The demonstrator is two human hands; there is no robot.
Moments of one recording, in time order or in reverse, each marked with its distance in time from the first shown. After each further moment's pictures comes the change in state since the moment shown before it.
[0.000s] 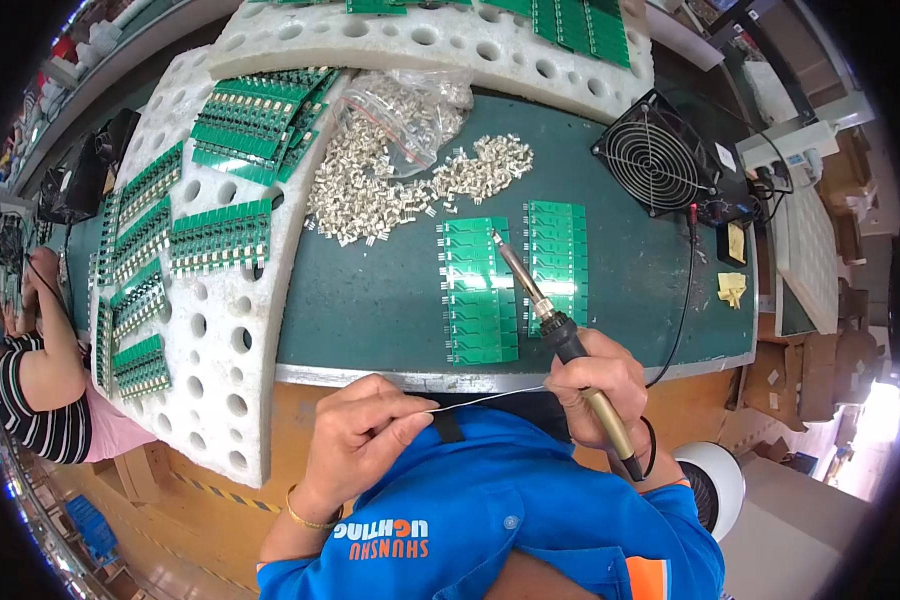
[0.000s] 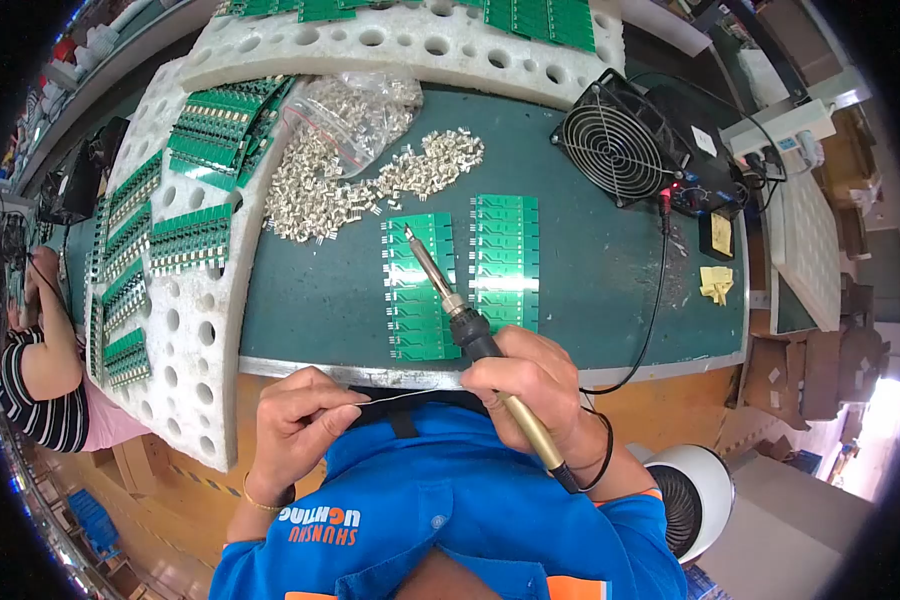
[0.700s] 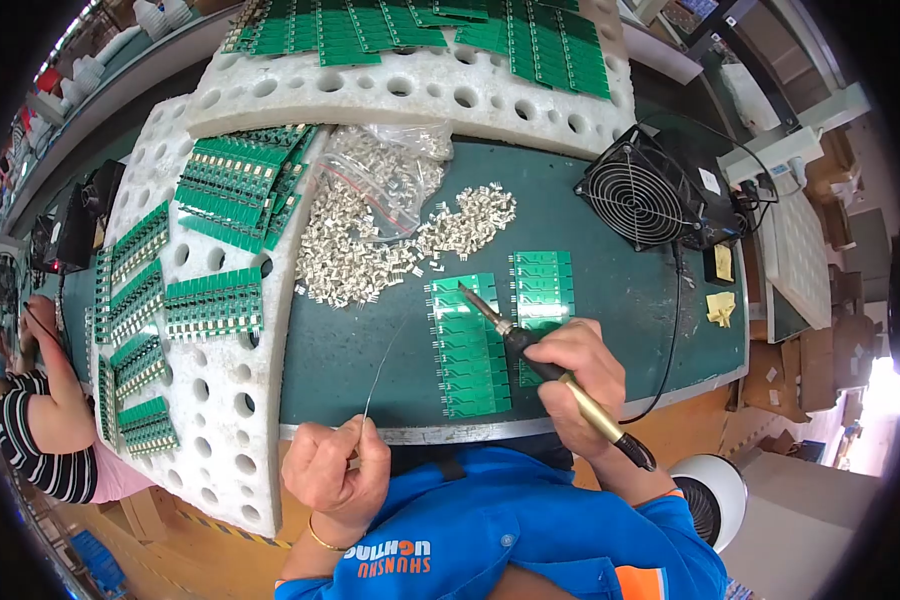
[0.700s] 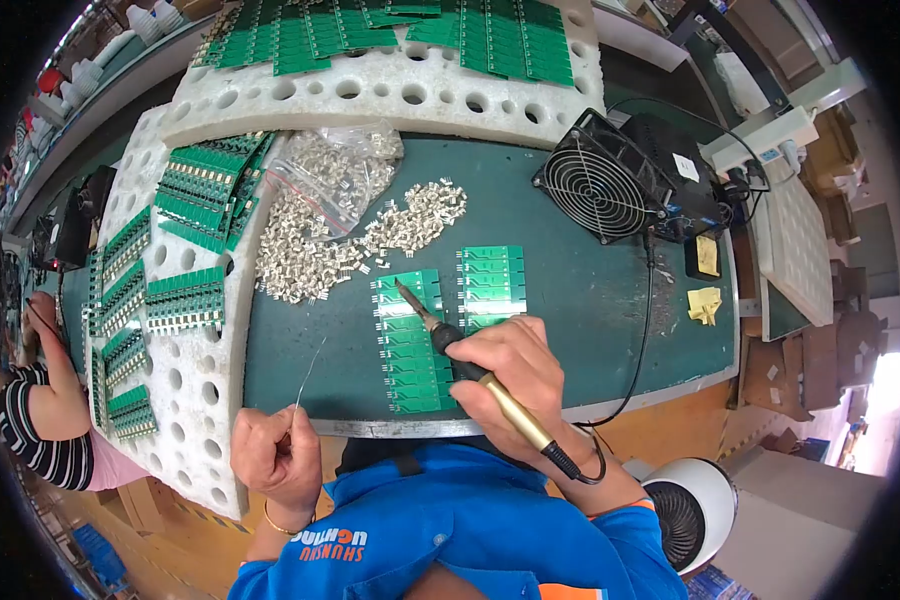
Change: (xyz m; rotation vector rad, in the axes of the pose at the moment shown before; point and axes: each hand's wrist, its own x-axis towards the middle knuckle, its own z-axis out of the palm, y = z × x) left_hand 0.017 -0.007 0.006 0.556 0.653 0.283; right_hand 0.027 0.020 0.005 -0.115 0.097 0.099
